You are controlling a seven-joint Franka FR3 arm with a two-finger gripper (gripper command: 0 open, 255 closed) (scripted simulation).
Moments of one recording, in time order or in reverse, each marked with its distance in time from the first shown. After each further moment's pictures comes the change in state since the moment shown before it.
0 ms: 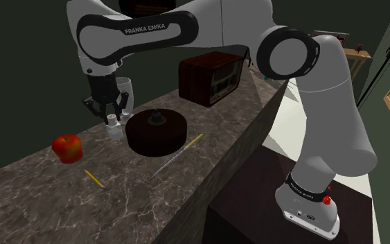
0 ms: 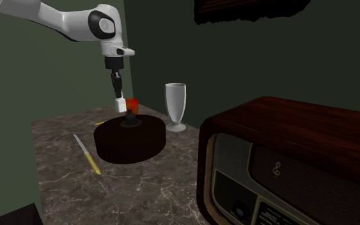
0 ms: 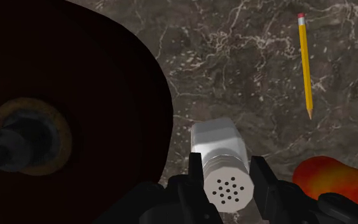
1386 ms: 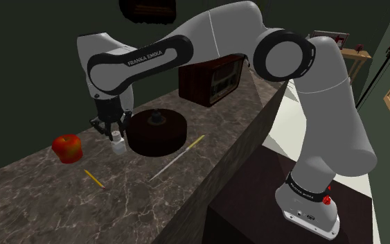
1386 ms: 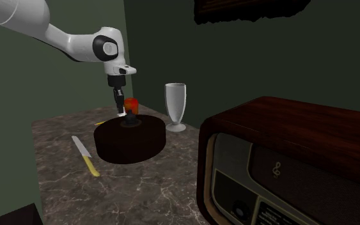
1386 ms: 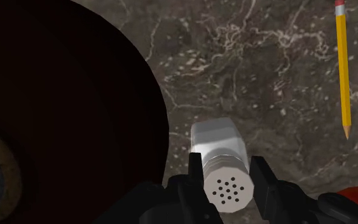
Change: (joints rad) arm -0.005 0.023 -0.003 -0.153 -0.003 0.177 0.001
